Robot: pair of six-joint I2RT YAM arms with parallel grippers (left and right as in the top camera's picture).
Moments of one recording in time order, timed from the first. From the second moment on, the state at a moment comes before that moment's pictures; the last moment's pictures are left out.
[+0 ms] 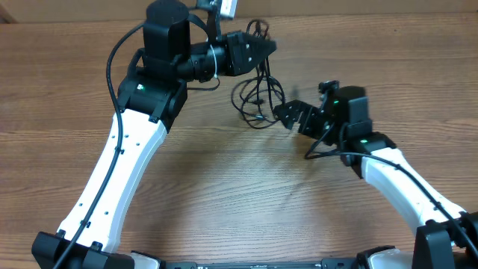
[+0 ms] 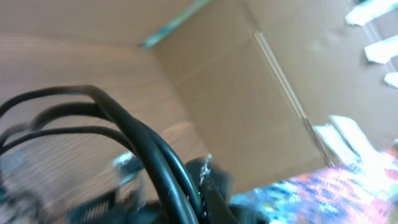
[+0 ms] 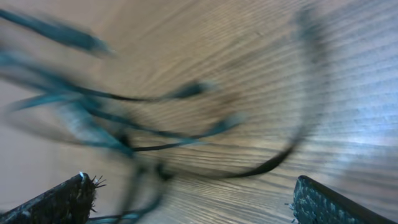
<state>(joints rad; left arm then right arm) -0.33 1.57 1.56 -0.23 0.87 -0.75 0.24 1.47 0.81 -0.06 -0.44 0.64</state>
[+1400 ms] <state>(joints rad) -0.13 1.57 1.57 -0.62 0.69 -0.69 -0.25 1.48 0.81 -0.48 -0.05 0.71</state>
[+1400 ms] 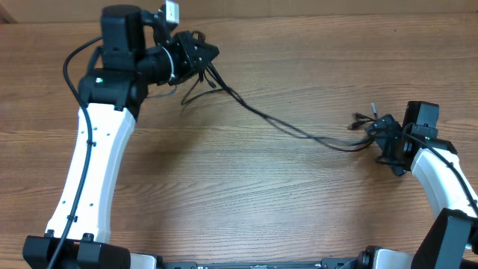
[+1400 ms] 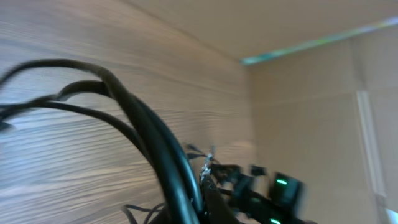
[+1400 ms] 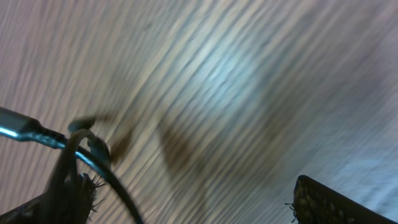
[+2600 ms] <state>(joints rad) -0.37 1.86 1.57 -1.02 0.07 -0.63 0.26 1.45 0.81 -0.36 -0.60 0.34</state>
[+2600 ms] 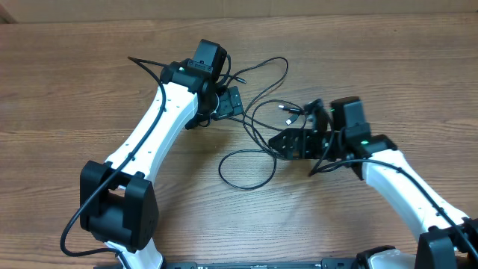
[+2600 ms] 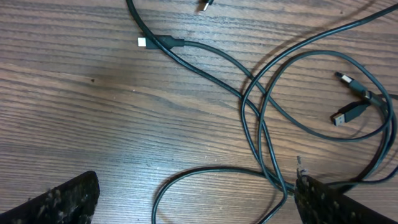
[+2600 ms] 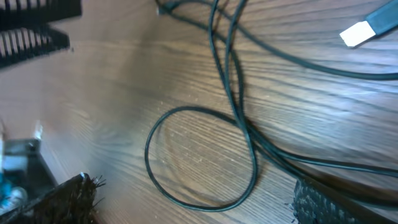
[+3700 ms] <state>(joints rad) -0.37 1.86 1.57 -1.02 0.07 -0.63 0.44 1.66 0.81 -0.19 -0.23 0.16</state>
